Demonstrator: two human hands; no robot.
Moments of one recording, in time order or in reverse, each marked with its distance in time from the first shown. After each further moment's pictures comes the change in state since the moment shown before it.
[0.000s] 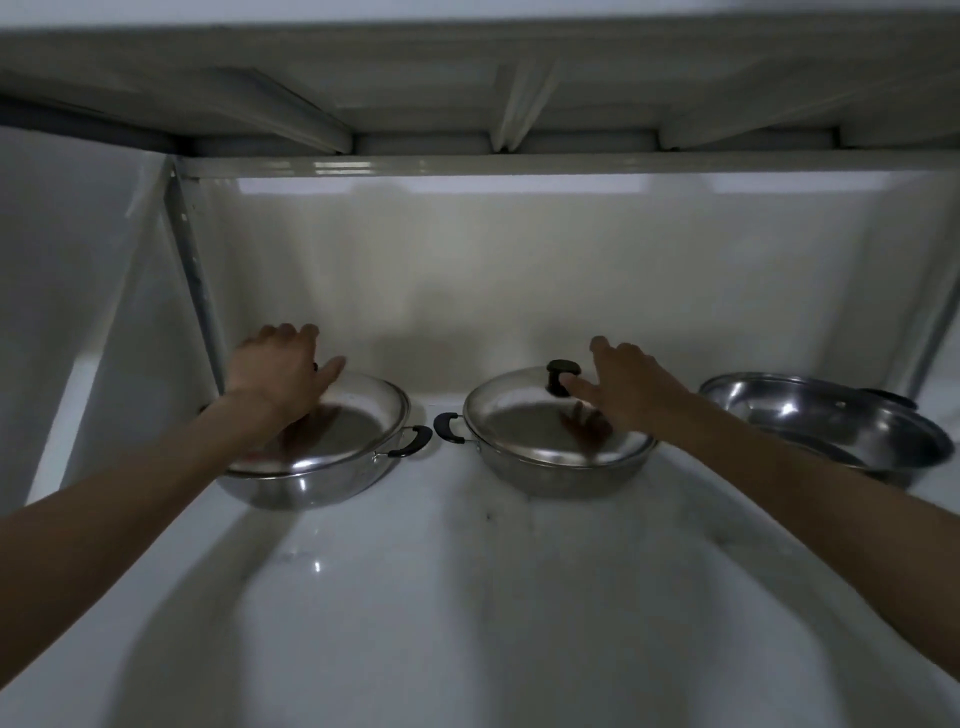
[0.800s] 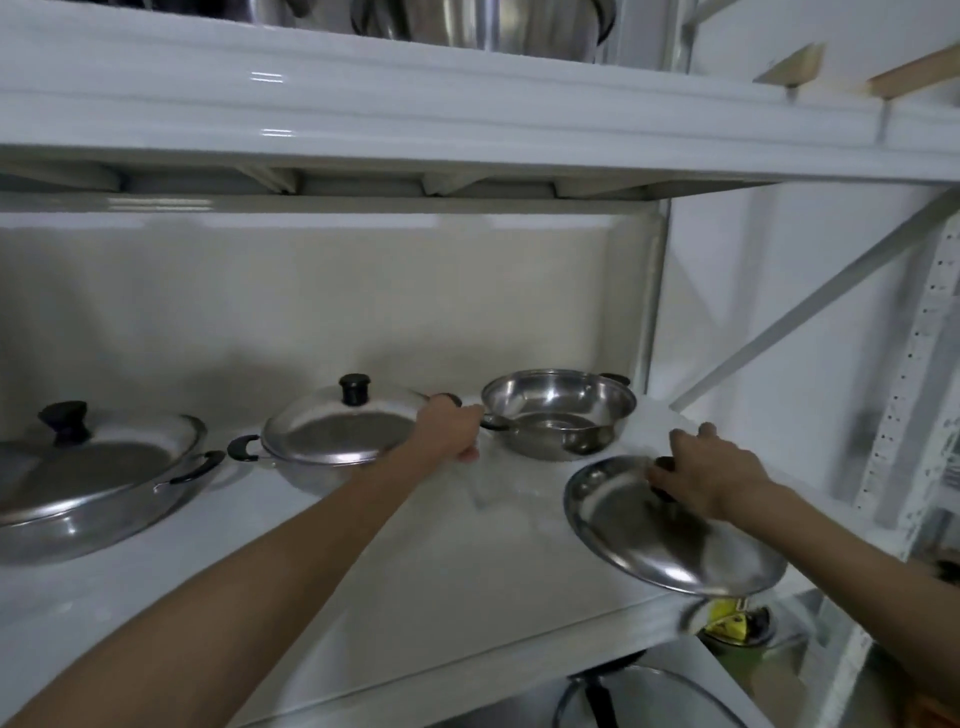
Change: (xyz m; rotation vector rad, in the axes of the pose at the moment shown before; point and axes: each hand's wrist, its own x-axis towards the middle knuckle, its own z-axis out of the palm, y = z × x) left_hand -0.104 0.357 -0.067 -1.244 -0.650 -0.102; right_hand -0.230 0.215 -0.086 -0.277 -0.125 0.537
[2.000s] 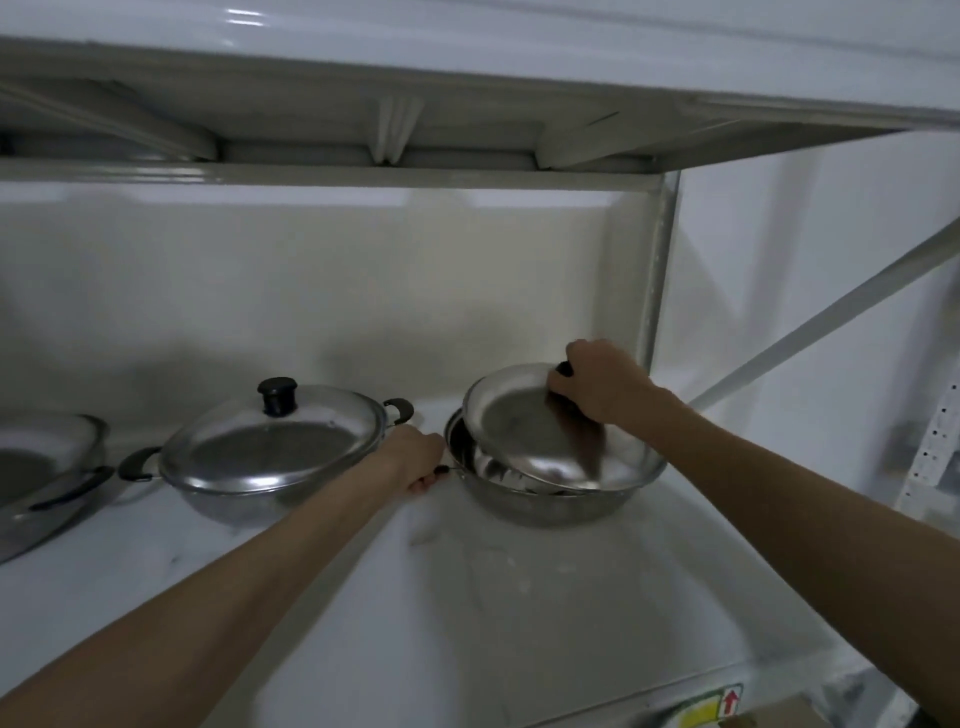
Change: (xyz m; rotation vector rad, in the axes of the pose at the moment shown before) left_hand 0.071 -0.013 0.064 0.014 -0.015 -0.289; right_hand 0.153 -0.032 -0.026 0.247 0.156 -0.313
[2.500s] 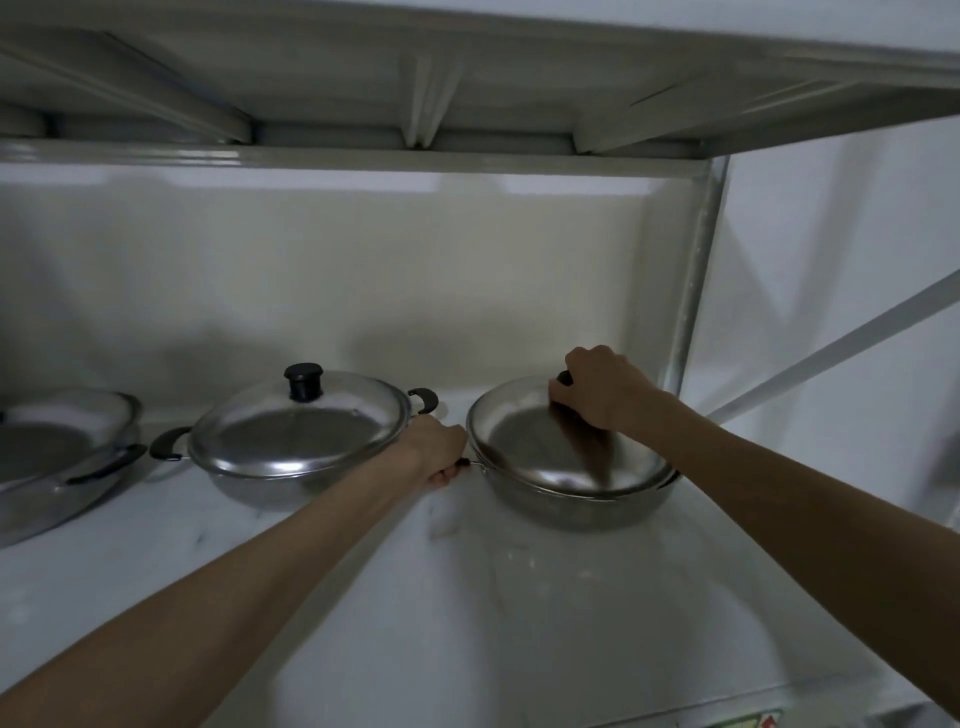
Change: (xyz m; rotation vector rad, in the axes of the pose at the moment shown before) left_hand 0.003 0.001 0.000 0.036 0.039 0.008; right_hand 0.010 -0.020 0.021 -0.014 -0.089 -0.041
